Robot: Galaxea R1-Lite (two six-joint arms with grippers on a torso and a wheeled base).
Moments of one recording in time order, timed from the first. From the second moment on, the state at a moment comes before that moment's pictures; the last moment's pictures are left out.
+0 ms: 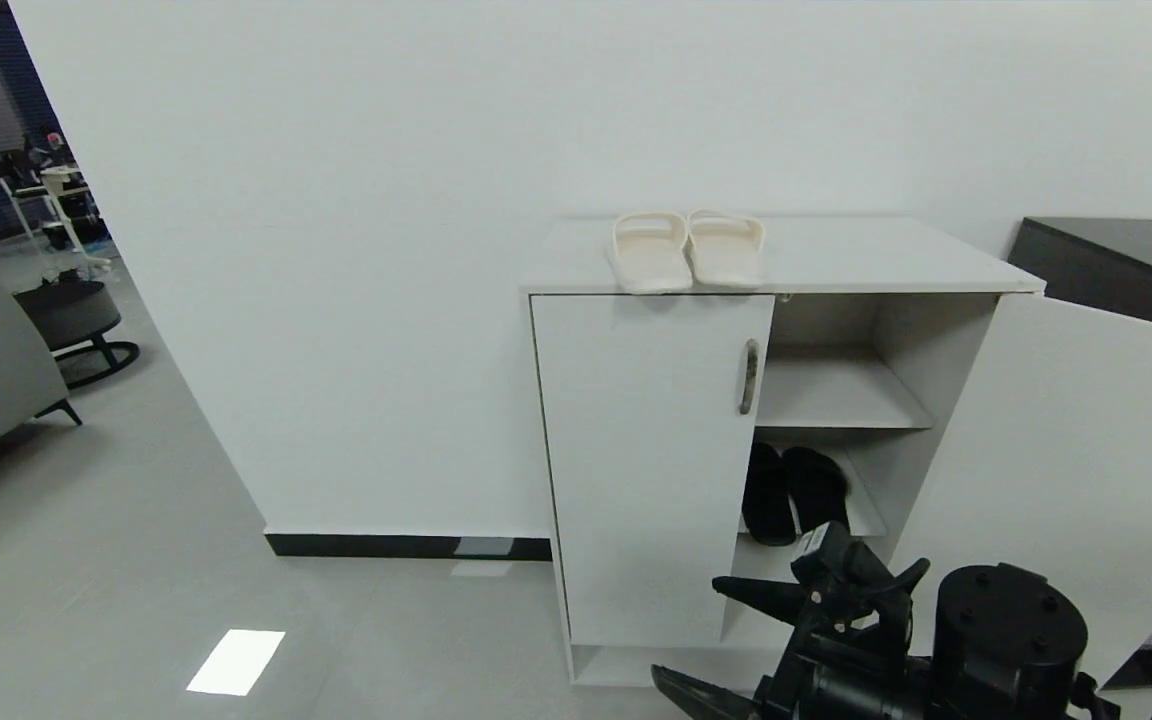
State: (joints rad) left arm 0.00 0.00 0.00 0.00 -0.06 -0.02; right arm 0.83 1.97 -0.26 -1.54 0.19 0.15
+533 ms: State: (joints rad) left arm 0.00 0.00 0.00 0.00 -0.06 -0.02; right arm 0.83 1.97 -0.26 -1.54 0.18 0.14
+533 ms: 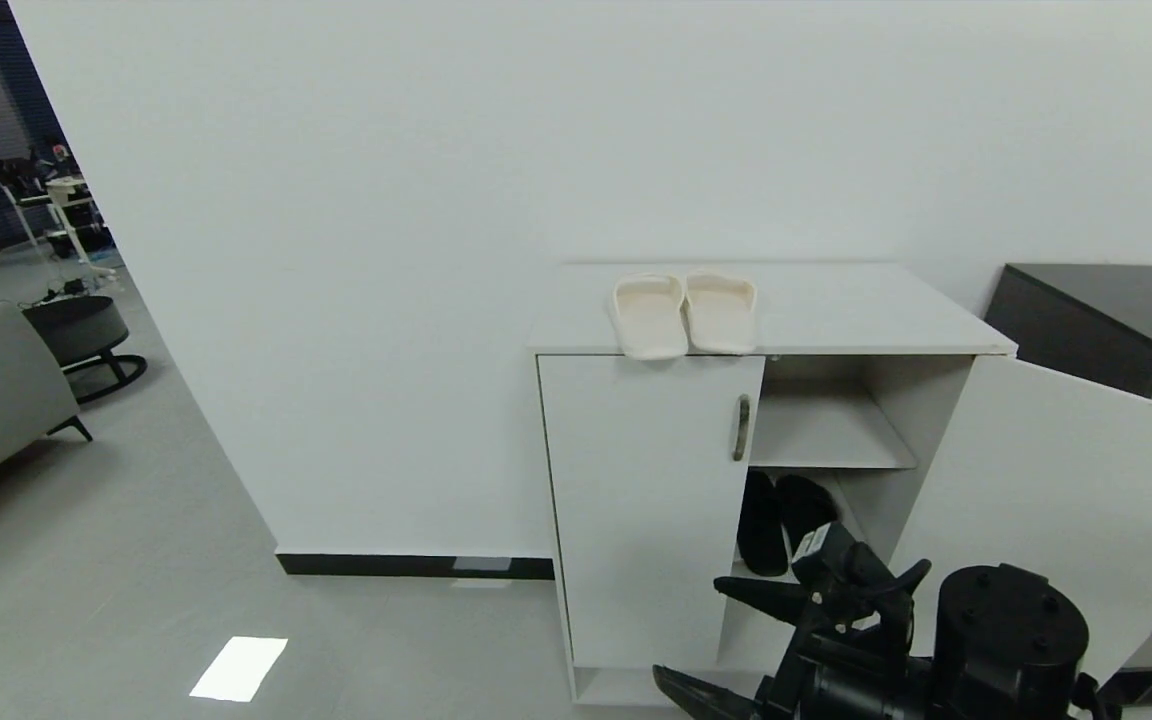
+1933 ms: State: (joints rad) left arm 0.00 0.00 0.00 0.00 -0.06 0.01; right arm 0.91 1.89 -0.88 -0.45 -0.66 0.38
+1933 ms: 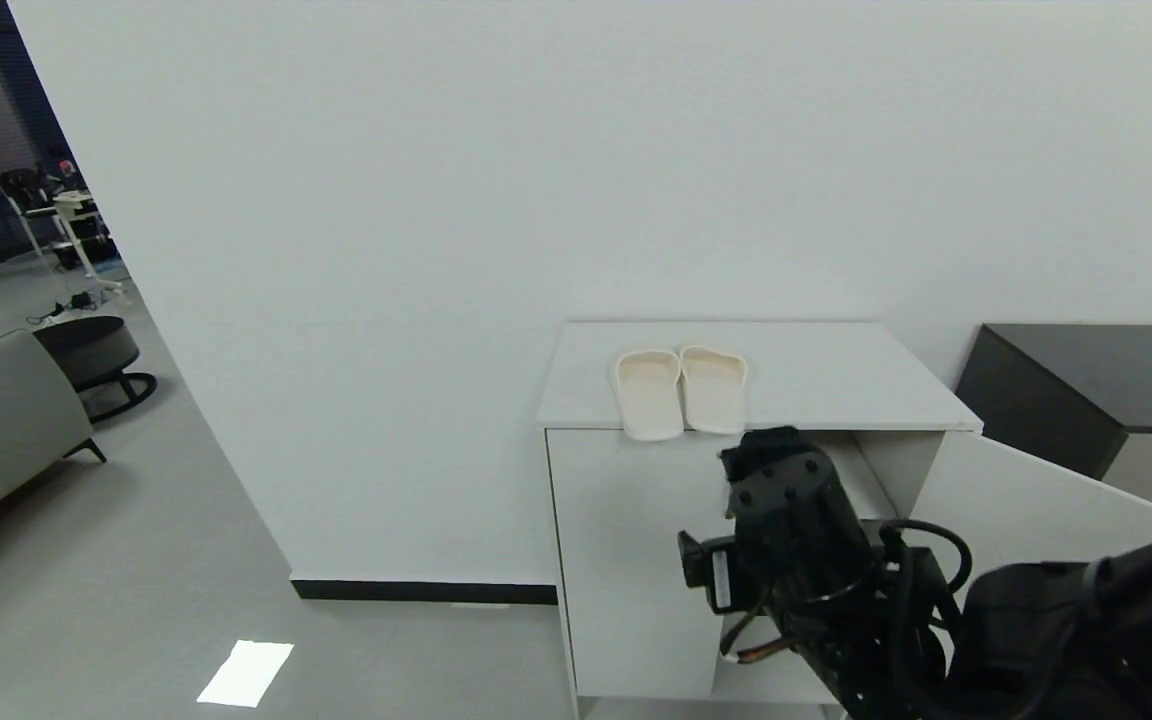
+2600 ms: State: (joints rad) left arm 0.00 0.00 0.00 0.00 -0.07 0.04; right arm 0.81 2.07 -0.97 -0.81 -0.58 0.19
